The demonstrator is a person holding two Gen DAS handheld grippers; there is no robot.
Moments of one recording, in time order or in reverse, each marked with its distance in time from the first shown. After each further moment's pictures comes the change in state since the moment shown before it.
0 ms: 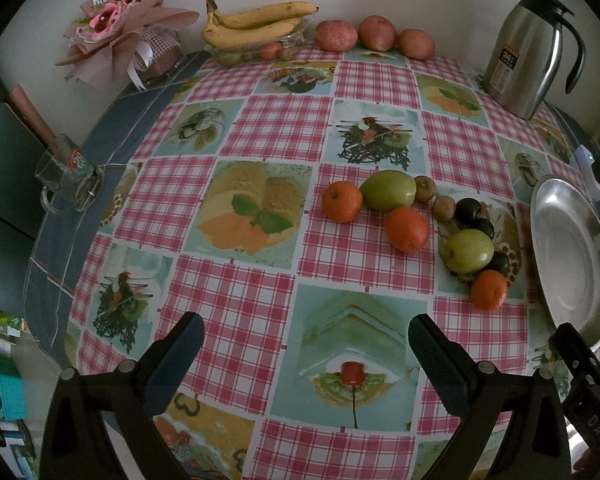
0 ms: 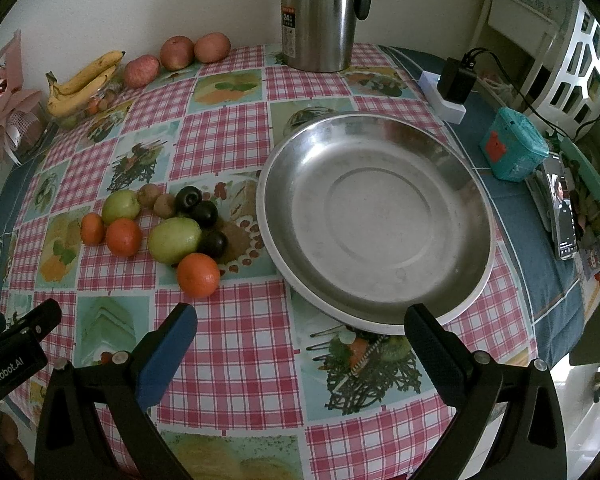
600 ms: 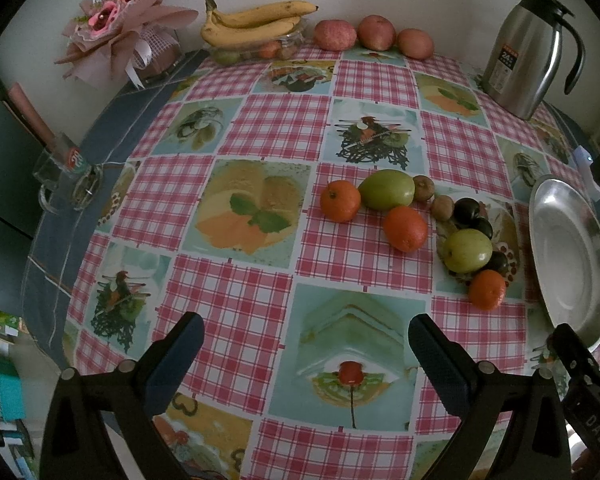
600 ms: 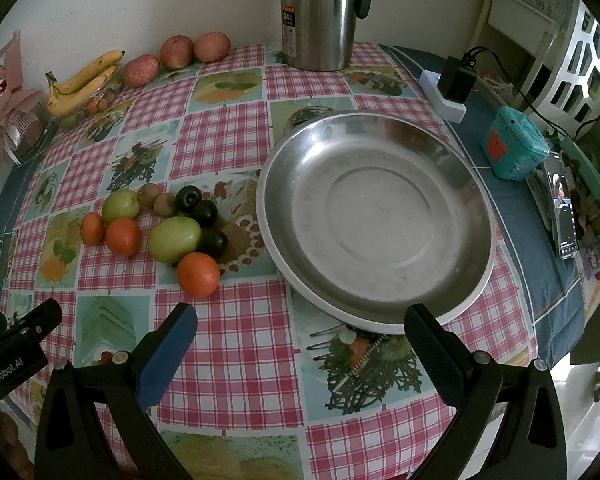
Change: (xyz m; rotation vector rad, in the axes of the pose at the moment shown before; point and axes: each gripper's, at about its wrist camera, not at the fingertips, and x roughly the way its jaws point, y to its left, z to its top) left arm 0.000 -0.003 -0.002 -0.003 0.001 -0.005; right arm 0.001 0.000 -0.001 0.000 0.002 0.001
